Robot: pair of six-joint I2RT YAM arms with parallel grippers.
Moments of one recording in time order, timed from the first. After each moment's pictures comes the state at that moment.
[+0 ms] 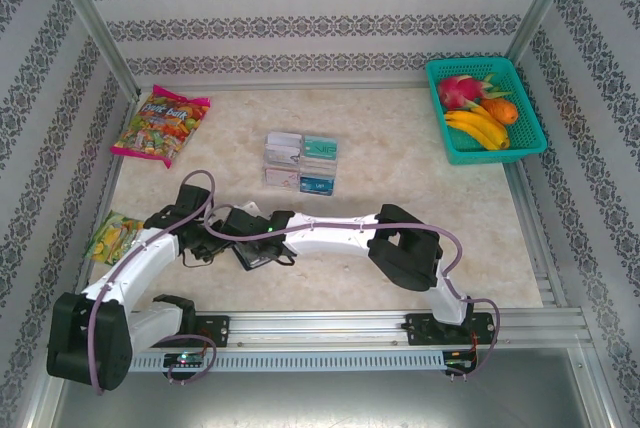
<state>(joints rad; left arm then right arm) -0.12 1.08 0.55 -0.70 0.29 -0.68 1.22 2.10 1.56 -0.58 0.19 0.62</state>
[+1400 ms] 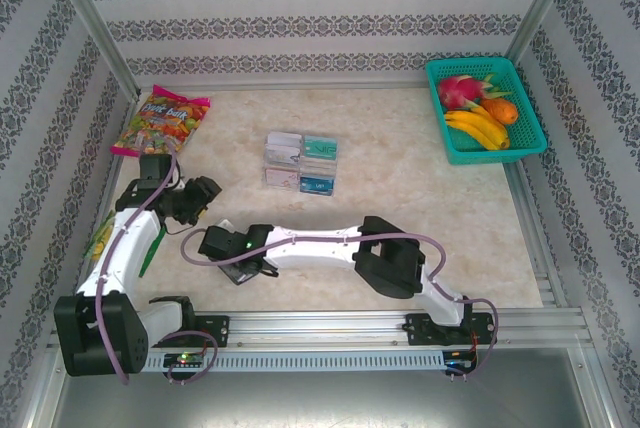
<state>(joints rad) 0.11 1.14 0.78 -0.67 0.40 -0.76 1.31 2.21 1.75 -0.69 0.21 0.47</state>
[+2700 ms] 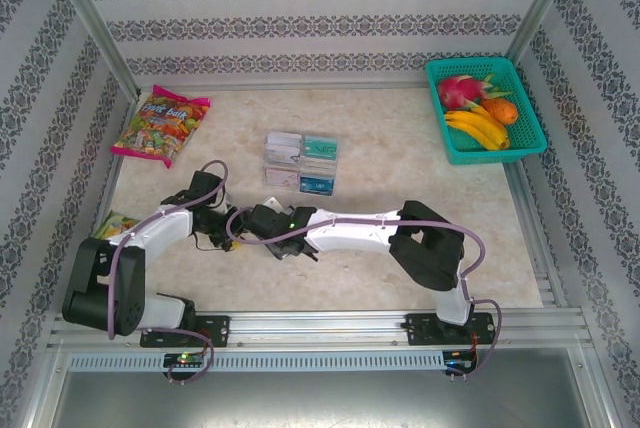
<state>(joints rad) -0.16 1.37 0.63 -0.51 0.52 -0.77 1.16 1.97 1.37 -0.60 0.35 0.41</state>
